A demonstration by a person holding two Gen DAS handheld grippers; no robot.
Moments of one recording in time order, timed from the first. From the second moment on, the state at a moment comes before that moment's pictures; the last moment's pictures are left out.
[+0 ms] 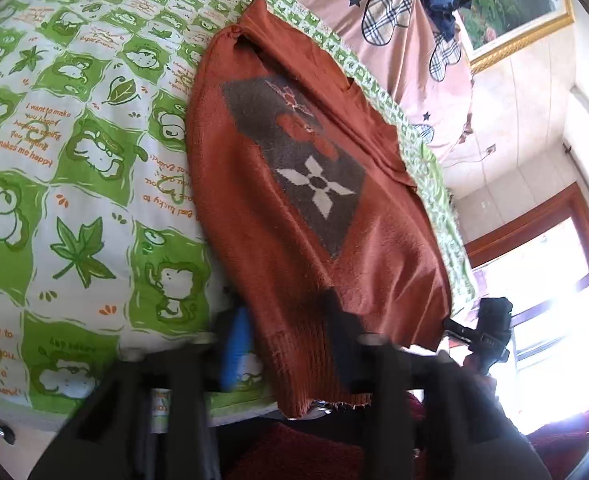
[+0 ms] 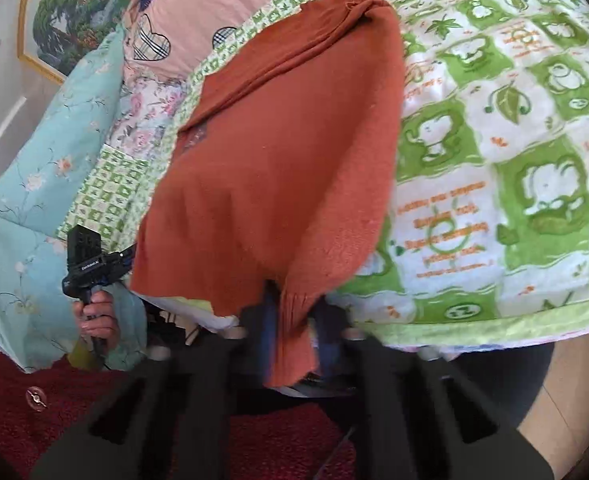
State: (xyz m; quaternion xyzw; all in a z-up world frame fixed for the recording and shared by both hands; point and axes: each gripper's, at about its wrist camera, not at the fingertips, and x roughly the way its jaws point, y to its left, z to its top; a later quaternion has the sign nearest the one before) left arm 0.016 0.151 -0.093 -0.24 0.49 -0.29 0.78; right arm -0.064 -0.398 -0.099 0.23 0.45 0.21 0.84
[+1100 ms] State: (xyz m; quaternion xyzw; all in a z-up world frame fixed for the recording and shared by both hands) left arm -0.026 0.184 -0.020 -0.25 0.38 -0.28 0.85; right arm -0.072 -0.437 -0.049 0.32 0.35 0.35 0.81
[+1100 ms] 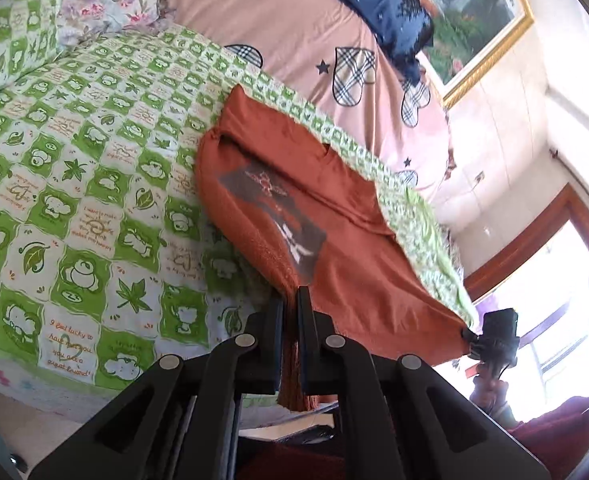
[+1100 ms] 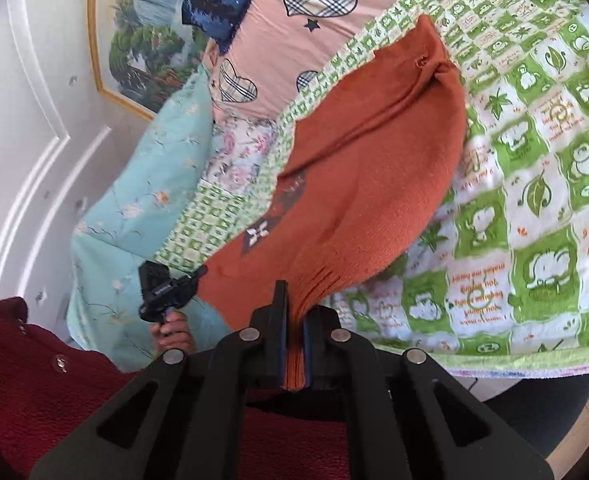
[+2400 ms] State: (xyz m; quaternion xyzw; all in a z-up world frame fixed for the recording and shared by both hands) left arm 0.367 0.088 -0.049 -0.22 0.45 -0.20 0.84; right arm 0.272 -0.489 -0.005 0.26 0.36 0.09 0.89
